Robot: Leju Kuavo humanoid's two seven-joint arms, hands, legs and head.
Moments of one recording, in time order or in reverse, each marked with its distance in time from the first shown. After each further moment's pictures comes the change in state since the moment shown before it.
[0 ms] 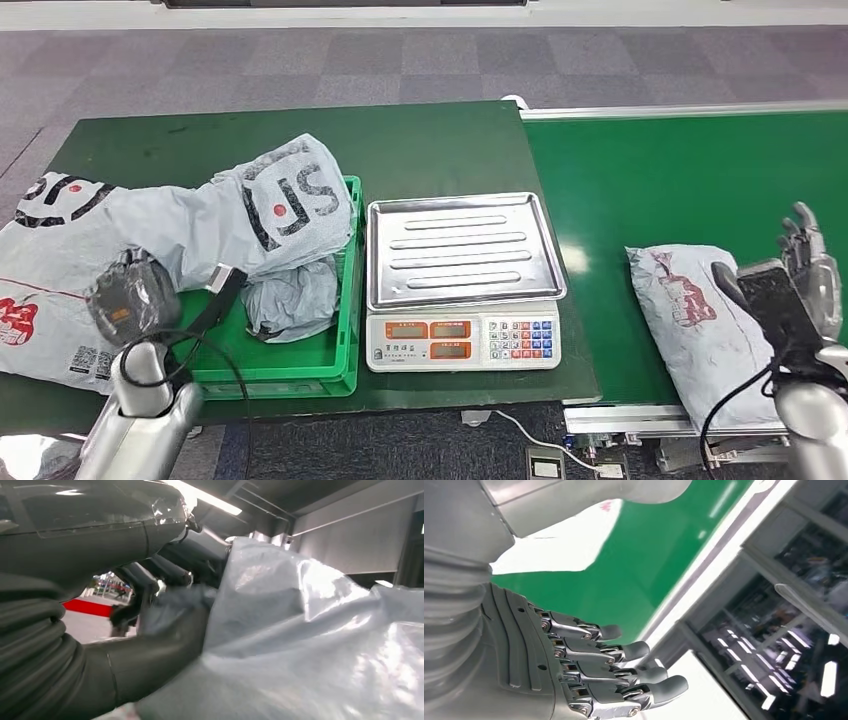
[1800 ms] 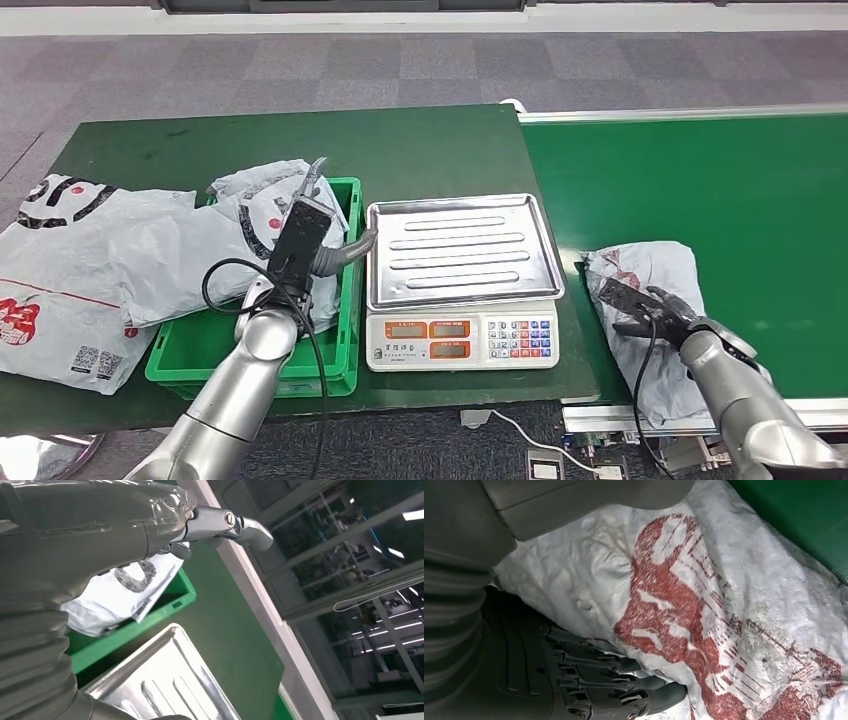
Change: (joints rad) left arm -0.316 -0.271 -0.308 0.072 1.188 -0.435 -0.561; right arm -0.562 0.166 0.216 1.050 0.517 0.444 0.154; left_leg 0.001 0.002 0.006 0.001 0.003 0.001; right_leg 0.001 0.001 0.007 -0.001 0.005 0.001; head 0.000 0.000
